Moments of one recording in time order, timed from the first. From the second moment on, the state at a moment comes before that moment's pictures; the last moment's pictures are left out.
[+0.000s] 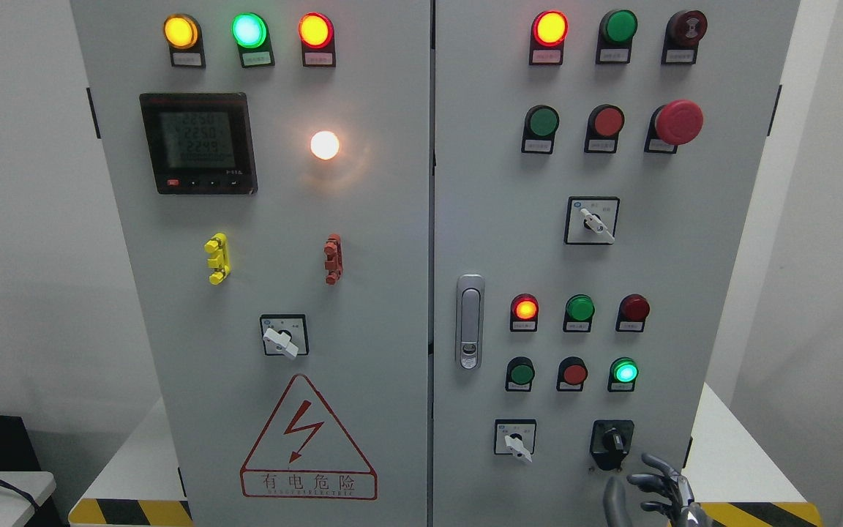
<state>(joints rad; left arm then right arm) 0.00 -0.09 0.08 0.06 0.00 -0.16 0.05 -0.12 0.12 0.00 -1.50 0.31 -0.25 -0.43</state>
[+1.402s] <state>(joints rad) 0.00 -0.09 0.08 0.06 0.00 -0.16 0.05 0.20 0.01 0.00 -1.76 0.01 -0.31 -0.02</state>
